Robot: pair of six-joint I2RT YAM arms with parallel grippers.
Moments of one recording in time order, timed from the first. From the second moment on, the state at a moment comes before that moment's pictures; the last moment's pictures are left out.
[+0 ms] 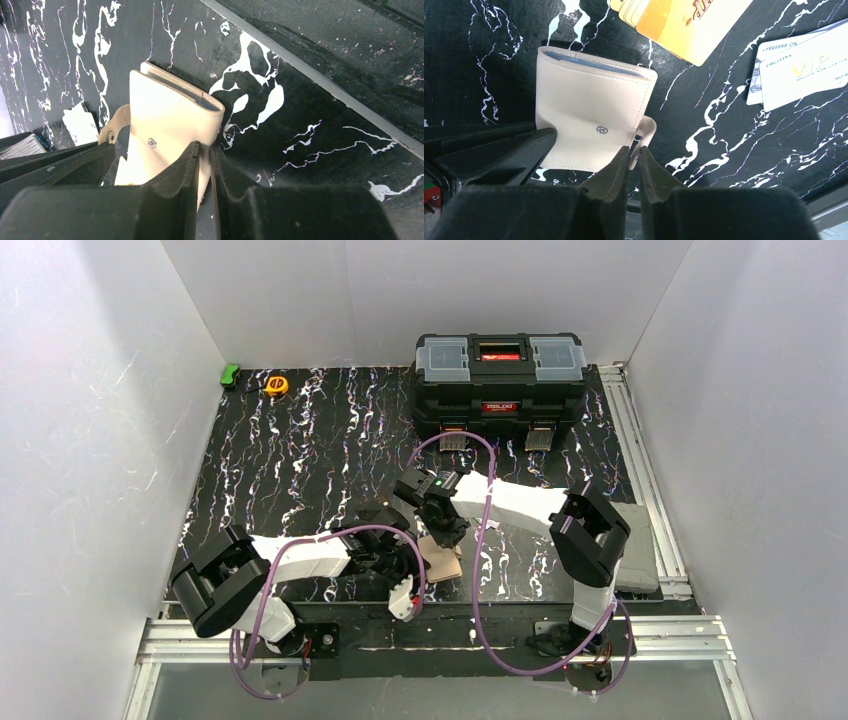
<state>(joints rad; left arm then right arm) -0.90 1.41 0.54 -0.15 0.52 1.76 1.04 1.85 1.39 -0.98 0.19 0.45</state>
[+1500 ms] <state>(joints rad) -0.90 1.41 0.54 -0.15 0.52 1.76 1.03 1.86 1.38 -1.00 0.20 0.47</state>
